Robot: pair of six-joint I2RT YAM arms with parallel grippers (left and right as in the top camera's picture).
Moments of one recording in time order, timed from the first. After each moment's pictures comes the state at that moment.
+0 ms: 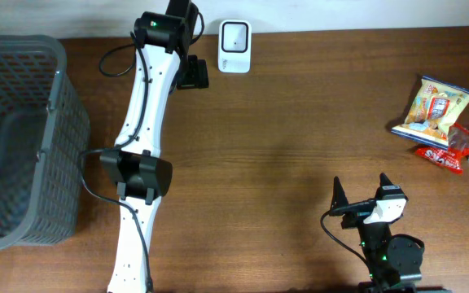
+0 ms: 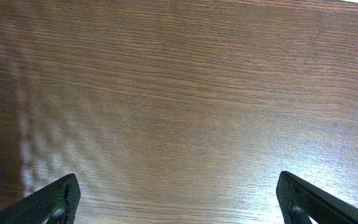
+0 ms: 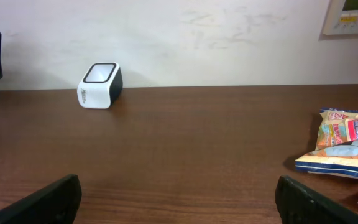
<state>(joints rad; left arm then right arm) -0.26 2.59 2.88 -1.66 -0.16 -0.34 0.05 0.01 0.01 -0.08 -0.02 0.06</state>
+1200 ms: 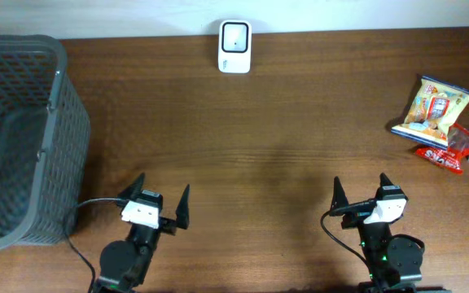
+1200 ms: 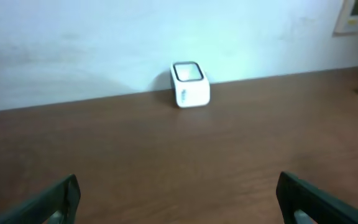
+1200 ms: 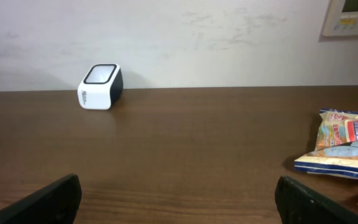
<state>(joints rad) -0.30 0.30 0.01 0.22 -0.02 0.00 0.05 0.01 0.01 -0.08 -0.02 0.06</state>
